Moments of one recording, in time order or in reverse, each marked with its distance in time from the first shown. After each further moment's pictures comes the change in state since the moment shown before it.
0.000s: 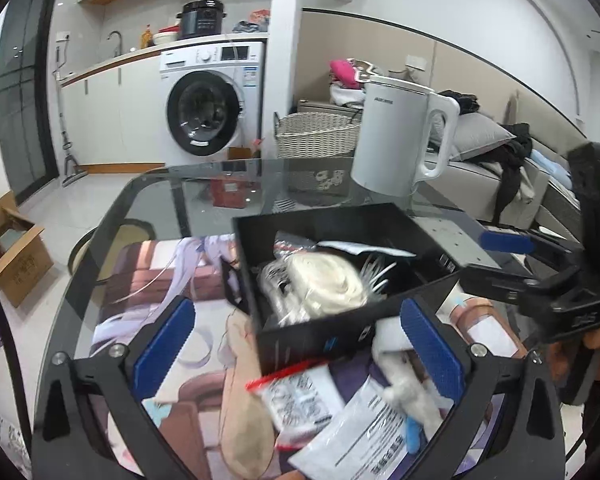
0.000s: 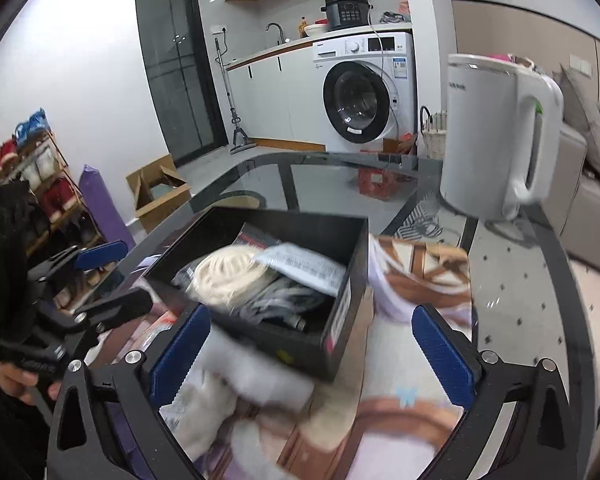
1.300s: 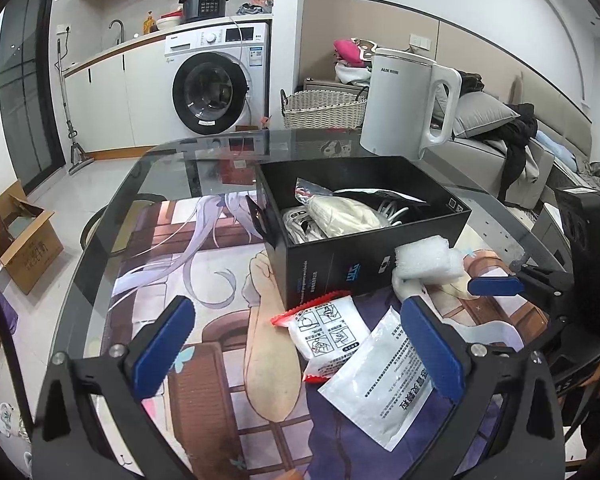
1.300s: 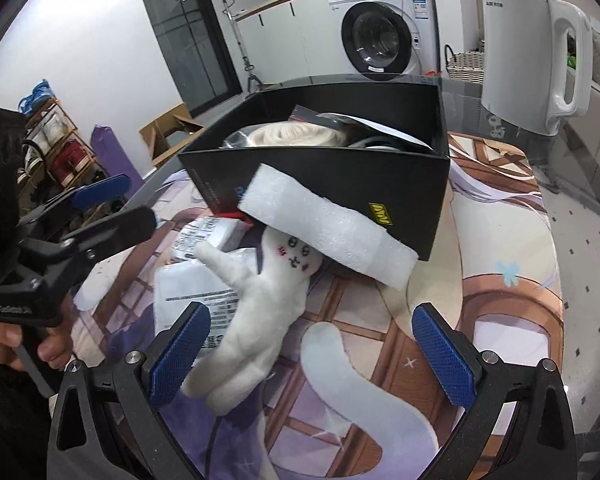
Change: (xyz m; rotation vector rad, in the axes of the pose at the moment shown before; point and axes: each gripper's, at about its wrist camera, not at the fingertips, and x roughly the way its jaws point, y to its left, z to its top) left arm -0.013 0.012 -0.034 0.021 0.078 0.021; right arm 0.032 0.041 -0.066 0.011 0.208 0.057
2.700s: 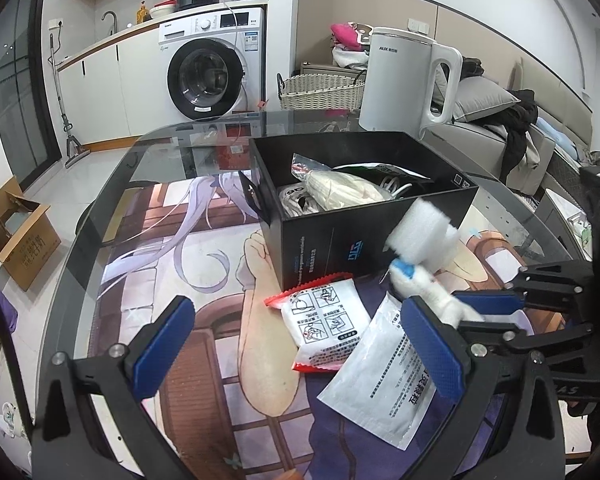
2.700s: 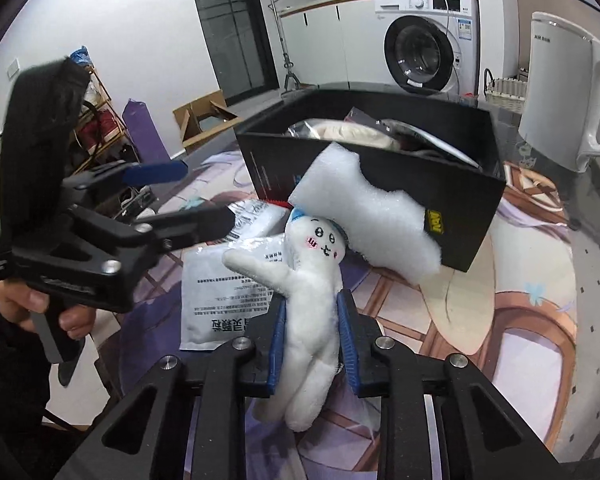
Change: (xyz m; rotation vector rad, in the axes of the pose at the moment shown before) left arm 0.015 -0.001 -0.009 0.013 0.055 -0.005; right arm -0.008 0.031 -0.012 -0.149 -0.024 0.072
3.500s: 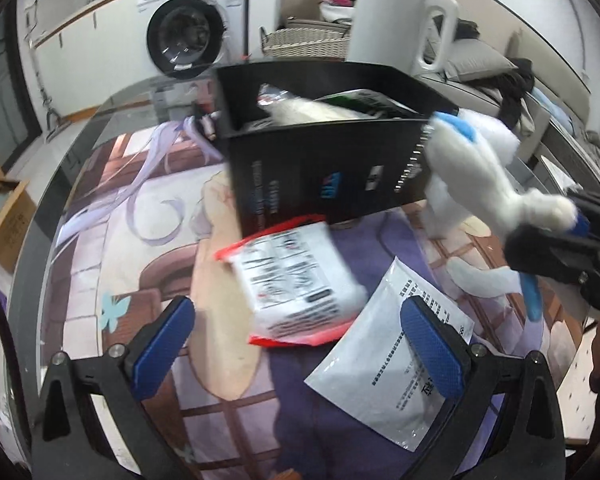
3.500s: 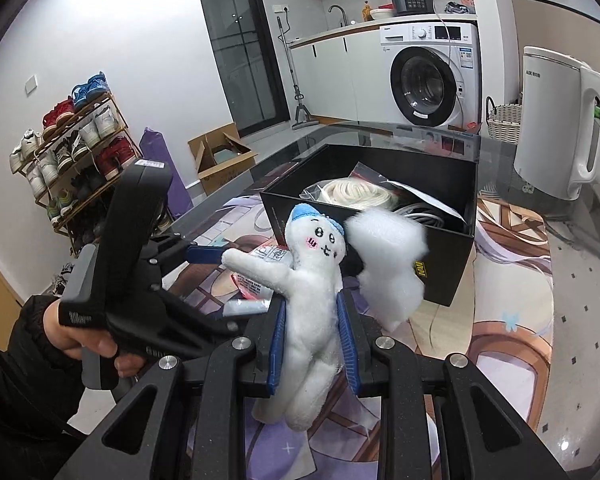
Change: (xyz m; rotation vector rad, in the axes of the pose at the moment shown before) left arm 0.035 -0.019 -0.014 0.026 0.165 -0.049; right arm -0.044 0.001 0.009 0.002 -0.114 0.046
